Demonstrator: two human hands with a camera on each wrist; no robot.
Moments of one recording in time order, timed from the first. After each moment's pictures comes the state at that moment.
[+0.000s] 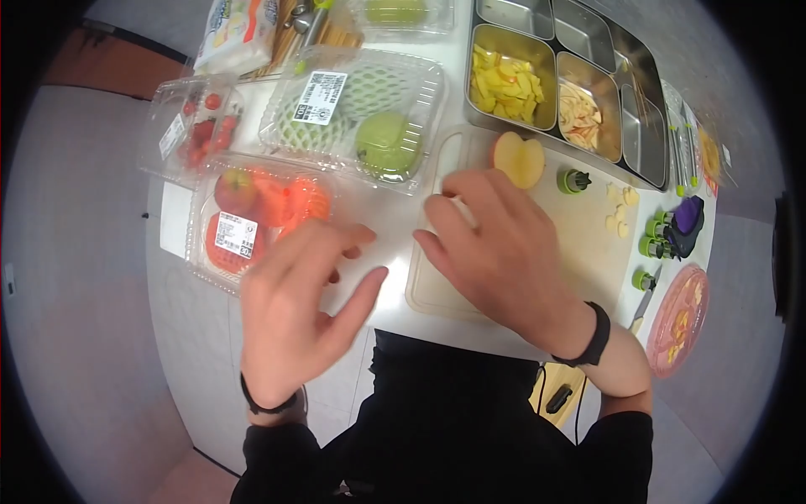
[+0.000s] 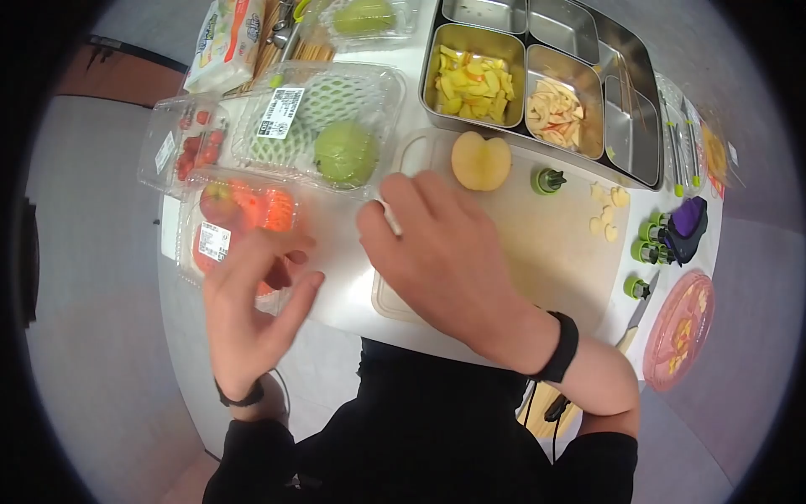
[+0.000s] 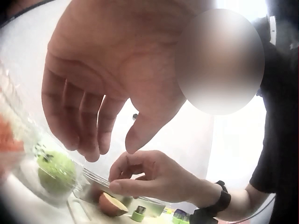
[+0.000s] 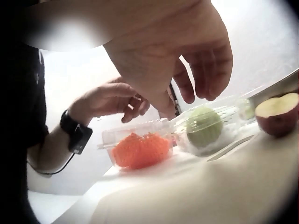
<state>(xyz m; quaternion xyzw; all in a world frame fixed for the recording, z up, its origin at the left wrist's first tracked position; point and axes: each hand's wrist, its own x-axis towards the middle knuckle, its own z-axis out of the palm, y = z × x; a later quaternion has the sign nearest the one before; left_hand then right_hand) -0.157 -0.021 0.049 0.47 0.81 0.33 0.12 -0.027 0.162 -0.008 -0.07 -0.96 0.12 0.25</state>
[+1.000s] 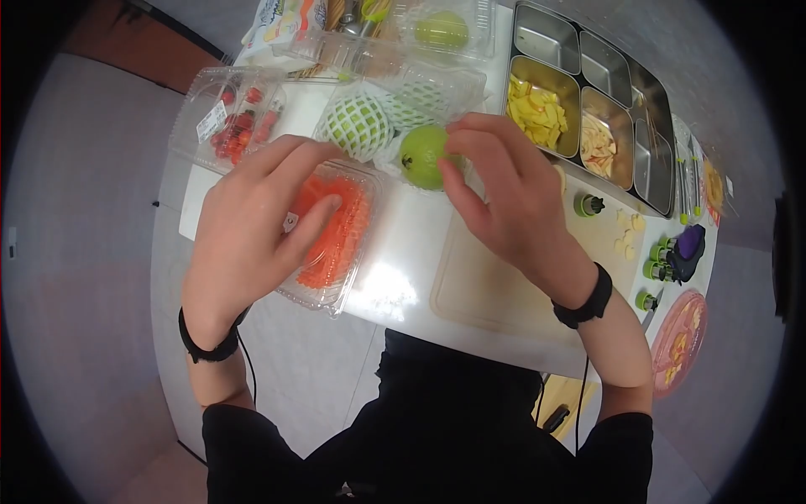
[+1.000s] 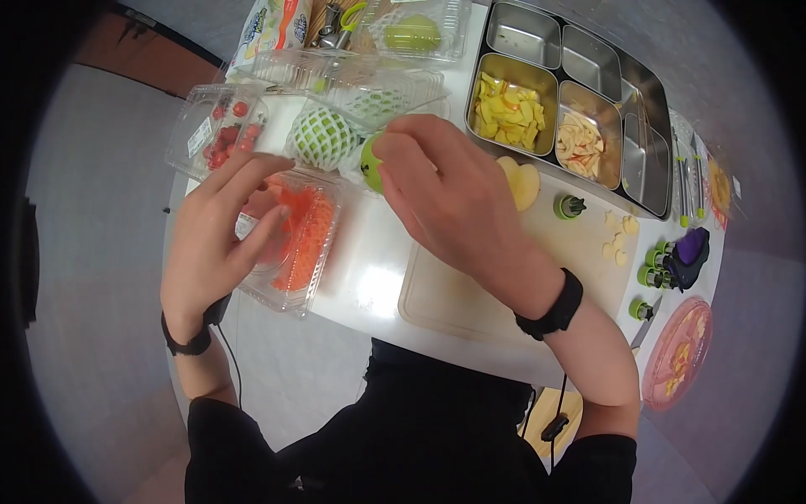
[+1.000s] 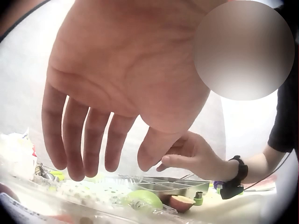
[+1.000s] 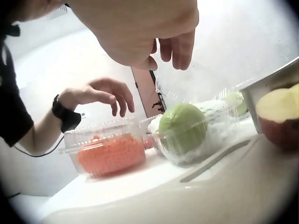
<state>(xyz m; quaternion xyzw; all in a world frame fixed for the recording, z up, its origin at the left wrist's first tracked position) -0.243 -0.034 0.078 0.55 0.82 0.16 0.05 -0.086 0.188 -0.012 0.02 -0.89 0.20 0.42</state>
